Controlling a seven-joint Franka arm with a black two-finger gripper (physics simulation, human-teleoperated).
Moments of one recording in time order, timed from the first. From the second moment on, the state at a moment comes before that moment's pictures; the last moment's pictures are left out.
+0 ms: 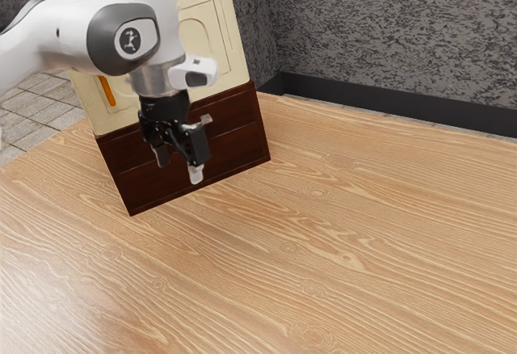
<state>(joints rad) 0.18 0.17 -0.04 -1.38 0.04 1.42 0.22</state>
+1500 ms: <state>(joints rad) 0.19 0.21 -0.03 -1.49 0.33 1.96 0.65</state>
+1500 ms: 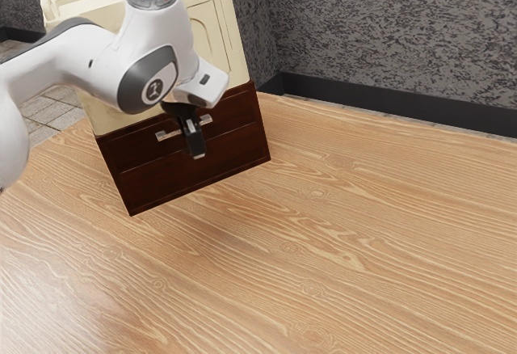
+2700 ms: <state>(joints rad) 0.22 0.28 0.01 -1.41 0.31 1.95 0.71</state>
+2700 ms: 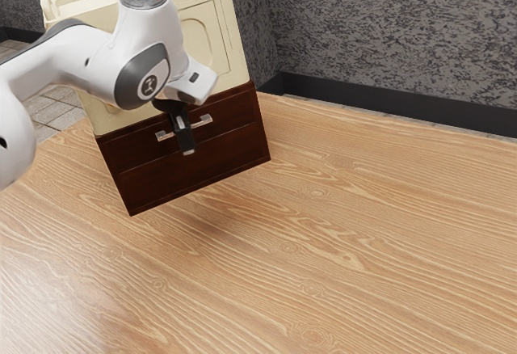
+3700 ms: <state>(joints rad) 0.23 0.30 0.01 -1.43 0.32 1.97 0.70</state>
